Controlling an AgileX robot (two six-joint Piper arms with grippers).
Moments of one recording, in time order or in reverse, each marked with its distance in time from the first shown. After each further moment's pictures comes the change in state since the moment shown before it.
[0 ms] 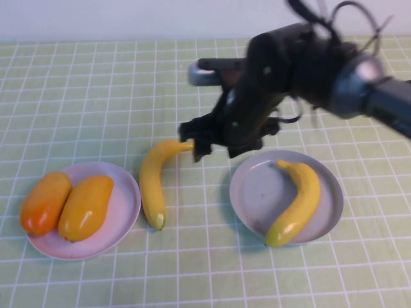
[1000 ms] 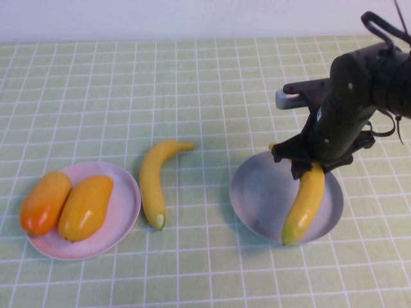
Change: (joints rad) right arm -0.205 -0.133 0.340 -0.135 -0.037 -0.097; left arm 0.000 0.000 0.000 0.000 0.000 0.000
